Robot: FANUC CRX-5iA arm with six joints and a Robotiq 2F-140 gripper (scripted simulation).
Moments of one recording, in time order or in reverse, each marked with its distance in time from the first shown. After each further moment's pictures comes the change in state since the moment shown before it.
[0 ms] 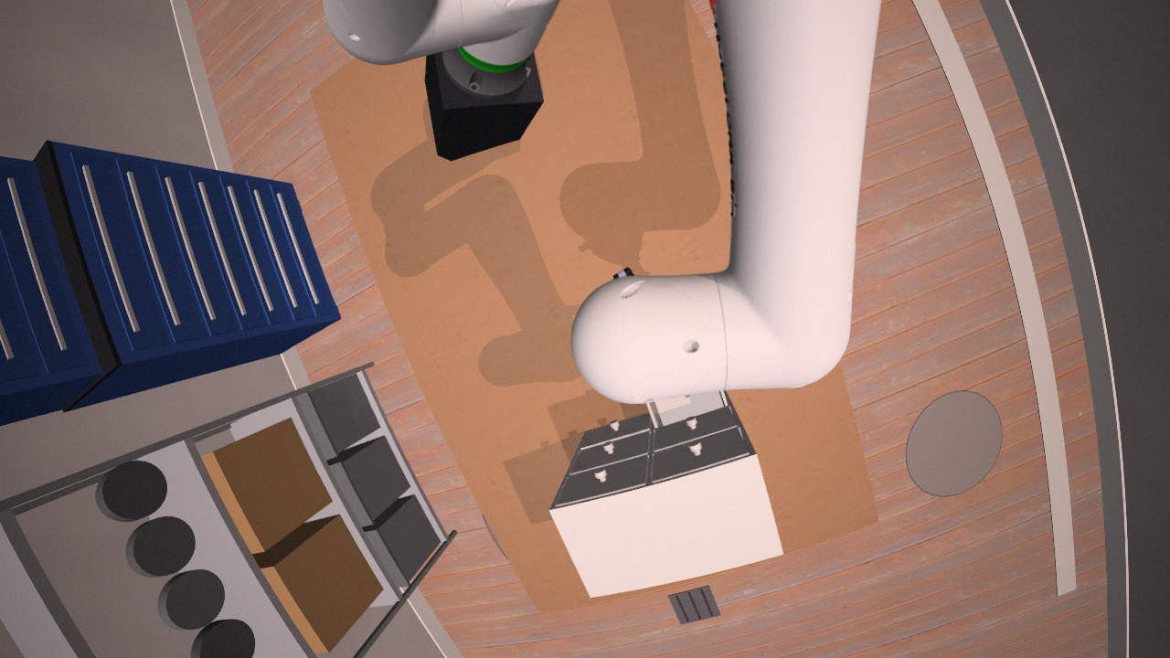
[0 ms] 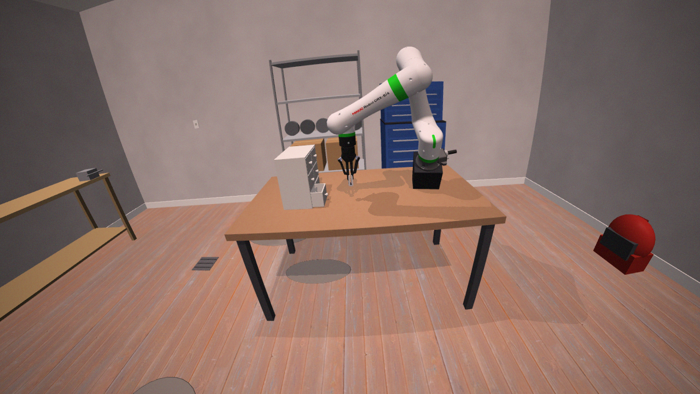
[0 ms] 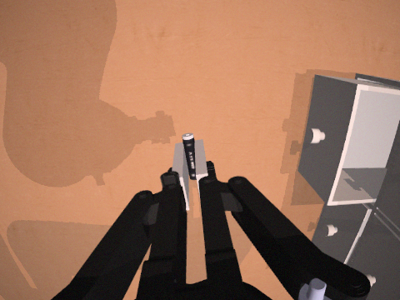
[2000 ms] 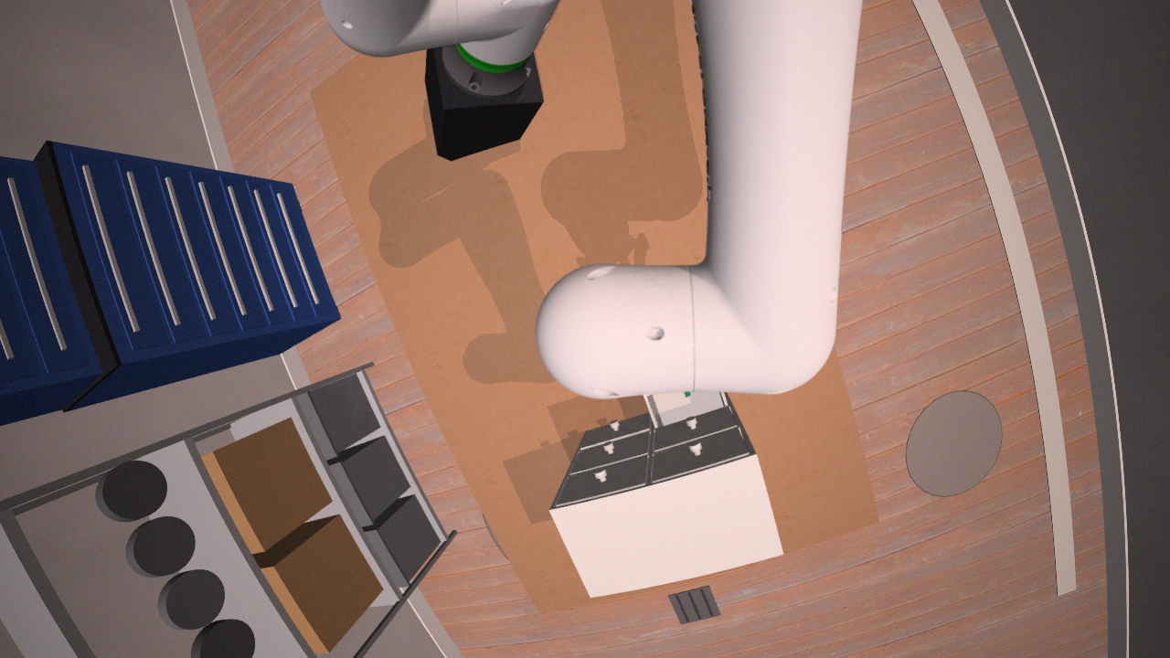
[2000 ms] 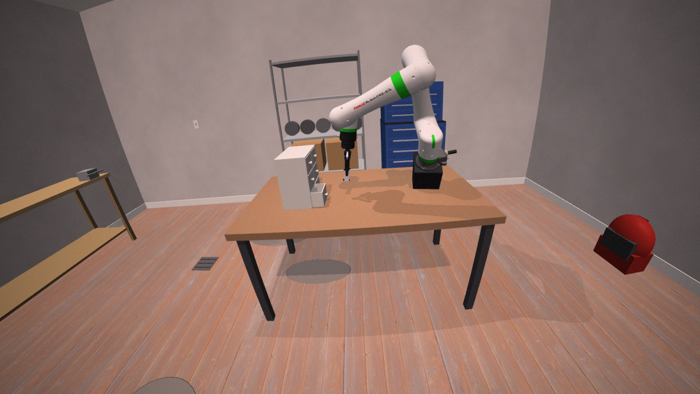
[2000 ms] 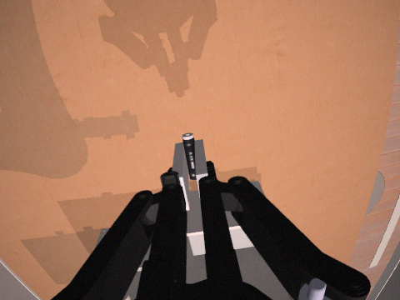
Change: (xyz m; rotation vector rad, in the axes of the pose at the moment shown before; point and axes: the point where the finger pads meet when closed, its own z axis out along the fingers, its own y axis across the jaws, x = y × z) arm -0.022 0.016 -0.023 -0.078 -0.092 -1.387
